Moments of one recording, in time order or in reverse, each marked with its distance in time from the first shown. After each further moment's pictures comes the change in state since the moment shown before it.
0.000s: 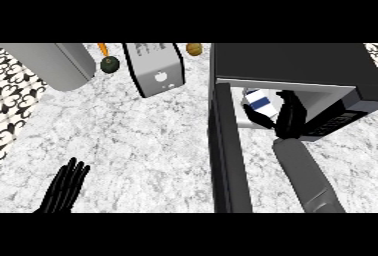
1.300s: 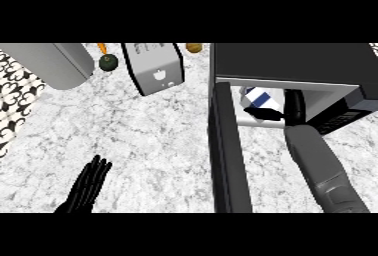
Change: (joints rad) left arm -0.056 -0.061 -0.084 0.026 -0.065 0.005 -0.006; right arm -0.118 -0.080 -0.044 0.125 -0.187 0.480 -0.218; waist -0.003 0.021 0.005
